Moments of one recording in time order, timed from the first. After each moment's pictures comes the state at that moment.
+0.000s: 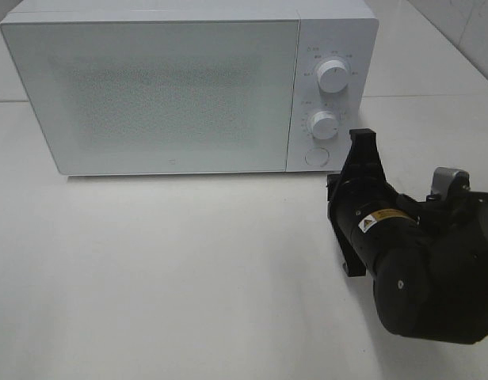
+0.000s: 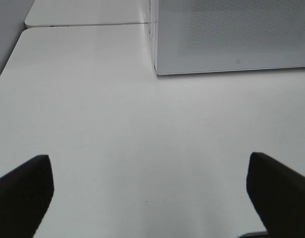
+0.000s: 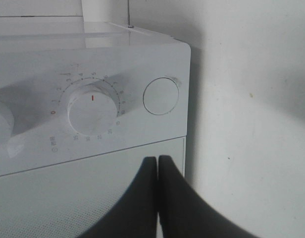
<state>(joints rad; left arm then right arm) -0.06 -0.01 -0.52 -0.05 1.08 0.06 0.79 1.91 -0.50 0.87 -1.12 1.30</state>
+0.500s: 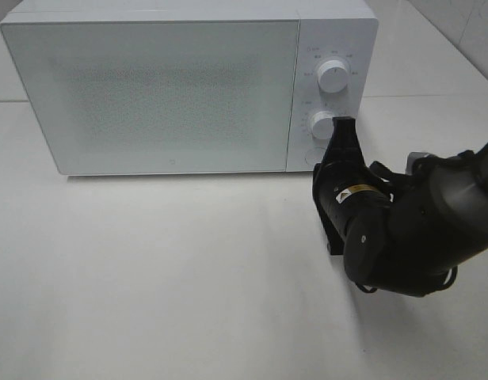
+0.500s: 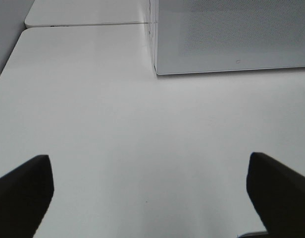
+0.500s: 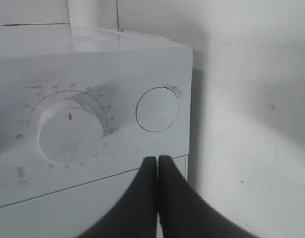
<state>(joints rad) -0.06 -0.01 -0.52 -0.05 1.08 0.06 0.71 2.01 -0.65 0.85 -1.03 1.26</state>
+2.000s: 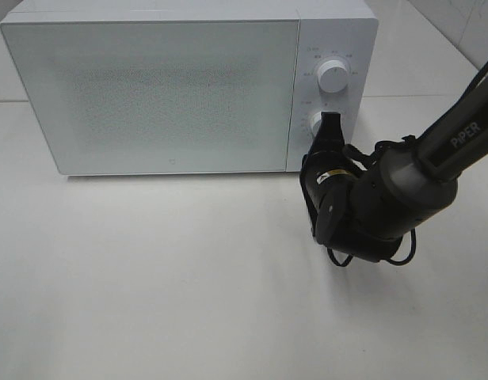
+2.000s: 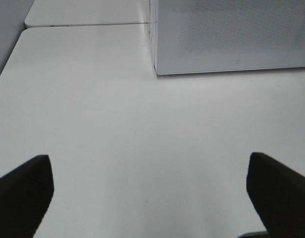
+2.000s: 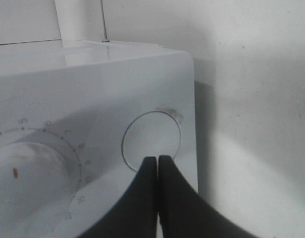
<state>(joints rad) -0.06 -0.01 -0.52 -0.05 1.08 0.06 0.64 2.15 -0.84 0.85 -0.98 1.26</state>
